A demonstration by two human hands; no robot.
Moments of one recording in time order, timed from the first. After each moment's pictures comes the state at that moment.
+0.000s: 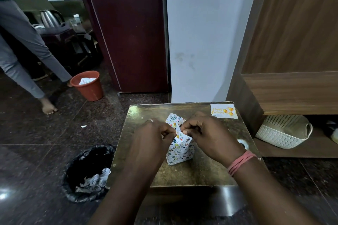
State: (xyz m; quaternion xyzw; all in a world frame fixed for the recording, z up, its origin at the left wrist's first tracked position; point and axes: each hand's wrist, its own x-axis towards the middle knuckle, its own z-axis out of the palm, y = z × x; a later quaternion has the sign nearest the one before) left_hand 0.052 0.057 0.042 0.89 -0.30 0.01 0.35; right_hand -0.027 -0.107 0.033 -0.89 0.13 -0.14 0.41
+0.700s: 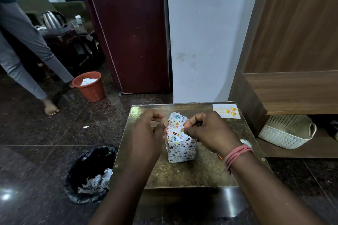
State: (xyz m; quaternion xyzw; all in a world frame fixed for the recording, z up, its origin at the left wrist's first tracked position) left_hand 0.068 0.058 0.031 0.82 -0.20 -0.02 0.54; right_hand -0.014 -0.100 0.045 -0.80 0.26 -0.10 0.52
